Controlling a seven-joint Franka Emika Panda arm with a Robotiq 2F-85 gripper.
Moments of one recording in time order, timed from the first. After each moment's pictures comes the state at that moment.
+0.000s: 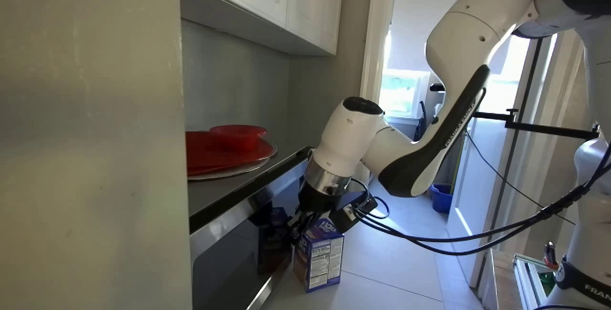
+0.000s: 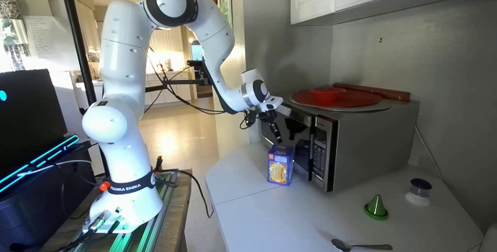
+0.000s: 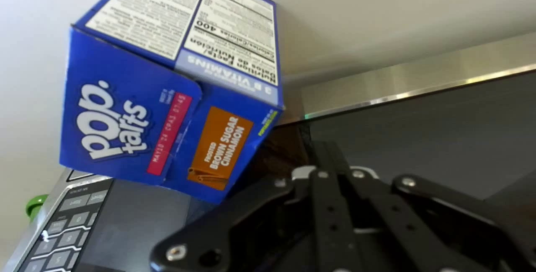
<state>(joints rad) 0.13 0.28 0.24 -2.30 -0.88 2.85 1.23</state>
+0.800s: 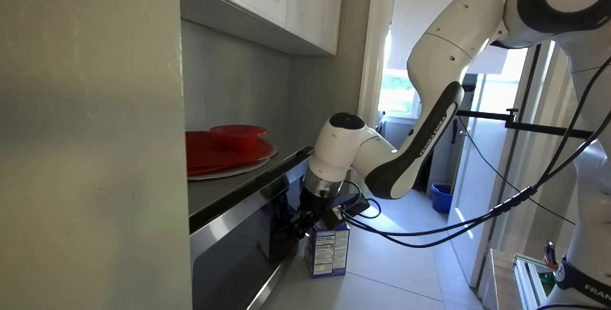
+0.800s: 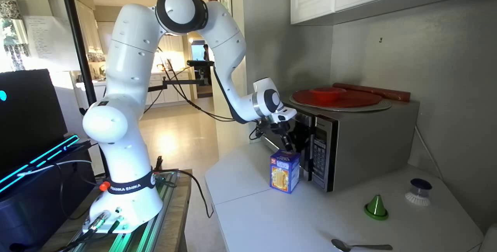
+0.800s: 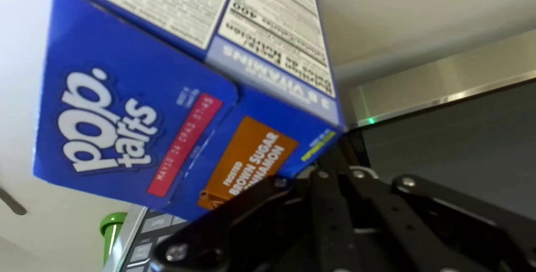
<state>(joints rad) 0.14 0.37 0.10 -2.23 -0.89 2.84 1.26</state>
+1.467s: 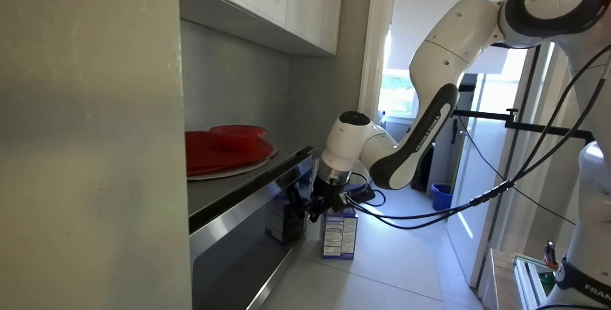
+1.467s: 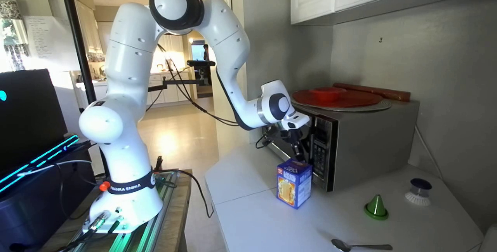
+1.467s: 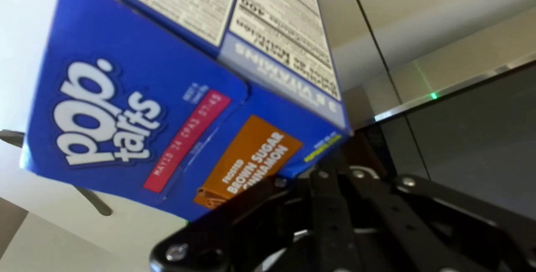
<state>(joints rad) 0.05 0.37 0.01 -2.26 -0.89 2.91 1.24</state>
